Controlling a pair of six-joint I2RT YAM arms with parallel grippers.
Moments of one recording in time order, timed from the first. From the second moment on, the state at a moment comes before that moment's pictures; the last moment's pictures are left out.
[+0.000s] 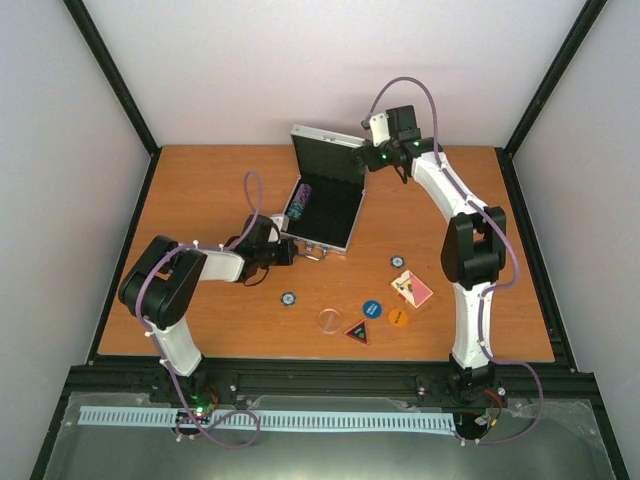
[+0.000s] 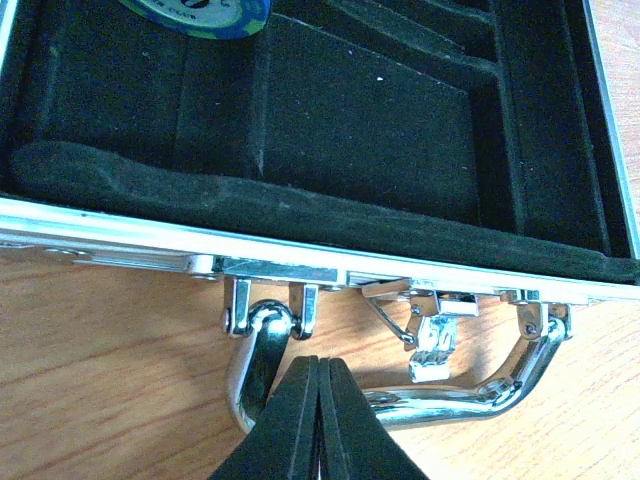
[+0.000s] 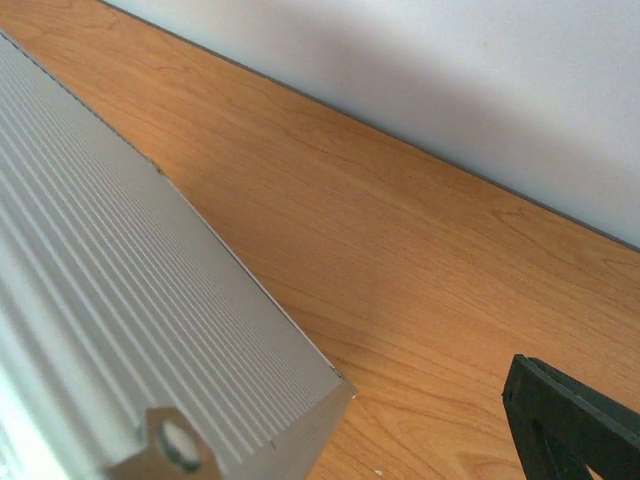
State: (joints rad) left arm -0.43 1.77 0.72 0.28 0.25 -0.46; right arm 0.29 2.16 1.99 -0.55 -0.19 -0.17
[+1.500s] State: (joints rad) left arm -0.43 1.55 0.78 -0.09 0.23 -0.41; right arm 0.28 1.59 1.36 -0.50 -0.13 0.04
